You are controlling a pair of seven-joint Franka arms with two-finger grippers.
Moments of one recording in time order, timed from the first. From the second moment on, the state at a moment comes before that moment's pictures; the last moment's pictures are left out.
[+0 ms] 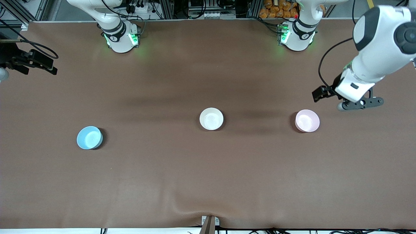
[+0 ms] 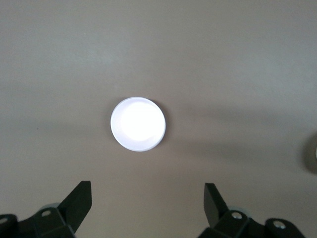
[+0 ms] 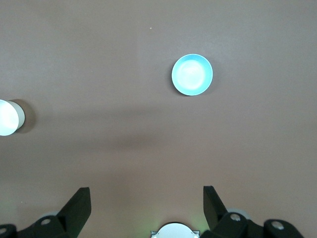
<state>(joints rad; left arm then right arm) 0.02 -0.03 -0.16 -2.00 0.00 1.94 -0.28 -0.03 -0.04 0.03 -1.51 0.05 1.39 0.06</state>
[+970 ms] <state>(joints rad) 0.13 0.16 -0.15 -2.20 0.00 2.39 -0.27 -0.03 -0.04 0.03 -1.51 0.05 1.39 0.06</state>
